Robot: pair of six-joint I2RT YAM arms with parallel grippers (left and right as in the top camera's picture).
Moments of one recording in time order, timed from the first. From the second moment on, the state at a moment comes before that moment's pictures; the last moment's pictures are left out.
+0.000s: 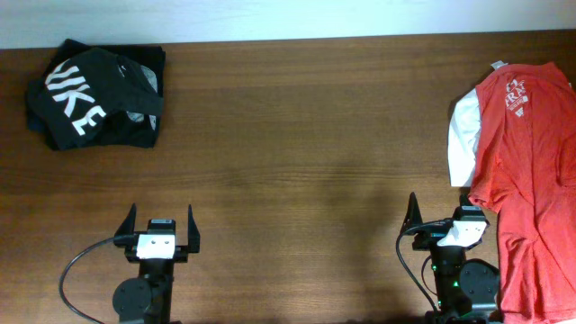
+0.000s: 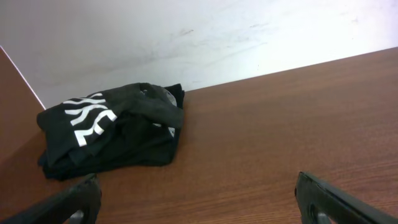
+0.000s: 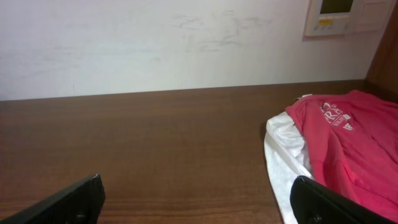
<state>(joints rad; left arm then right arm) 0.09 0.01 0.01 -0.07 0.06 0.22 -0.02 0.01 0.01 -0.07 0.02 0.05</state>
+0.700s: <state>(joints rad) 0.09 0.01 0.01 -0.07 0.06 0.22 -0.02 0.01 0.01 -0.07 0.02 0.05</state>
